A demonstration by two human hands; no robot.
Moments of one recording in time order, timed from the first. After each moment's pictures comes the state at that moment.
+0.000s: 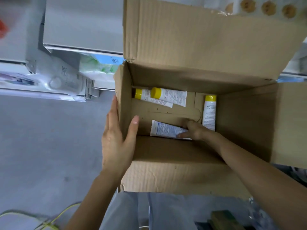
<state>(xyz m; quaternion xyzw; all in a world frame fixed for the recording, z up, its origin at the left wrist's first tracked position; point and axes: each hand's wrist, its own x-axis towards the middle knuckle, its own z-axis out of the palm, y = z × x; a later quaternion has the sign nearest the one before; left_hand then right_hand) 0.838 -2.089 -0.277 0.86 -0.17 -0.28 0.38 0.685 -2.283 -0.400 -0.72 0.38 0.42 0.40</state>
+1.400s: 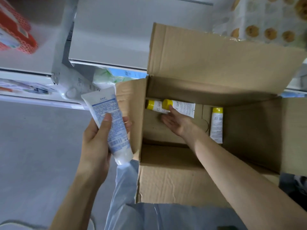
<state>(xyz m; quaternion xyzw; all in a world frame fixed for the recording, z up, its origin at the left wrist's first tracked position) 0.899 -2.067 -0.232 0.66 0.12 -0.37 0.64 0.809 -2.242 -0.355 -0.12 0.64 -0.04 0.76</state>
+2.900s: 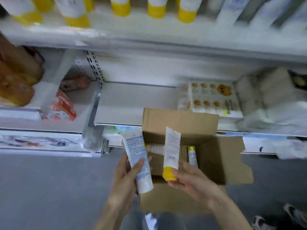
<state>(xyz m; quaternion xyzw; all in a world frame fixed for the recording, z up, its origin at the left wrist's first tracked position) 0.857 -2.068 -0.081 0.58 0.04 -0.46 0.67 0.714 -2.195 -0.080 -0.32 0.47 0.03 0.82</state>
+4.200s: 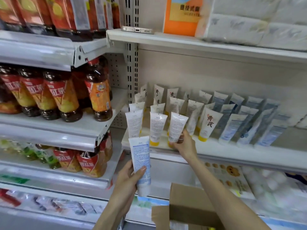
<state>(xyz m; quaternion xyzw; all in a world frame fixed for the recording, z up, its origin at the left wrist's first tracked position) 1.017 -2.028 0.130 0.52 -0.14 -0.36 0.76 0.970 -2.267 0.123 -0.78 0.36 -0.26 0.44</state>
